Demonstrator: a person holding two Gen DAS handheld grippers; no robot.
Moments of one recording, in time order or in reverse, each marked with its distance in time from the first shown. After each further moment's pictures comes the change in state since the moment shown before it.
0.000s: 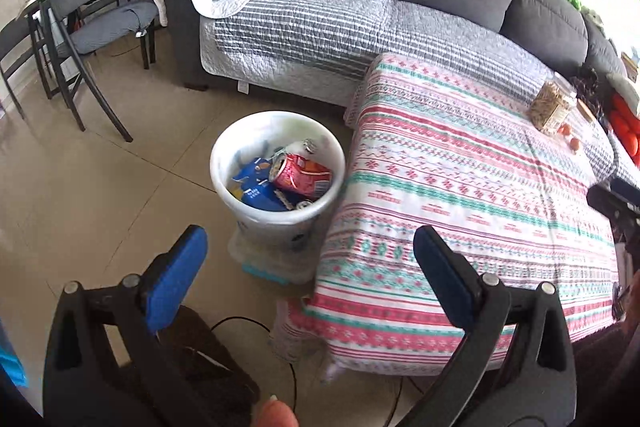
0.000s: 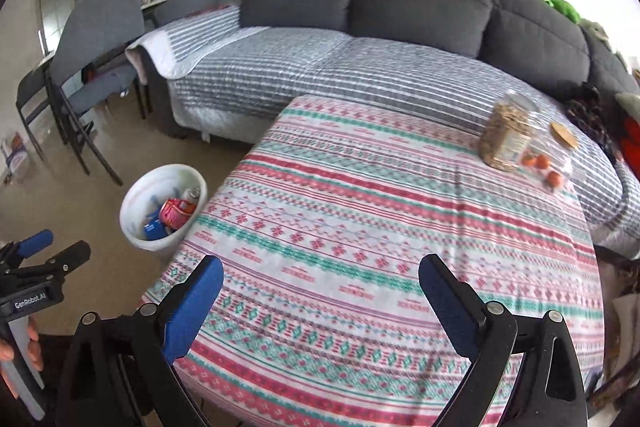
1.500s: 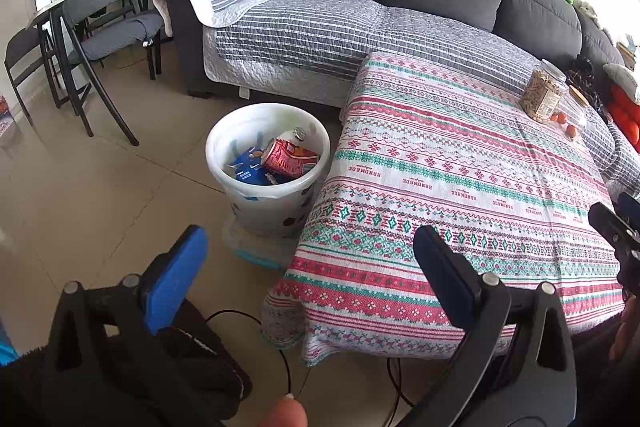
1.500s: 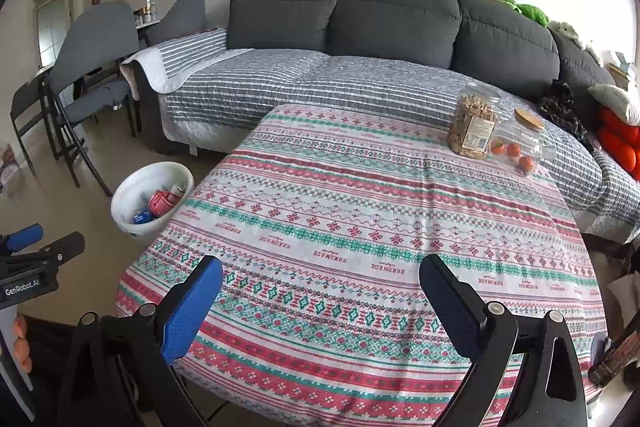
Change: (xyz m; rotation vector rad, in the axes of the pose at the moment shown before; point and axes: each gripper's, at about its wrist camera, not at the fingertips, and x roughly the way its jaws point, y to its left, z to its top) left arm -0.015 -0.030 -0.043 0.028 -0.051 0.037; right arm -0.026 -0.006 -0.066 0.028 -0.105 -0.058
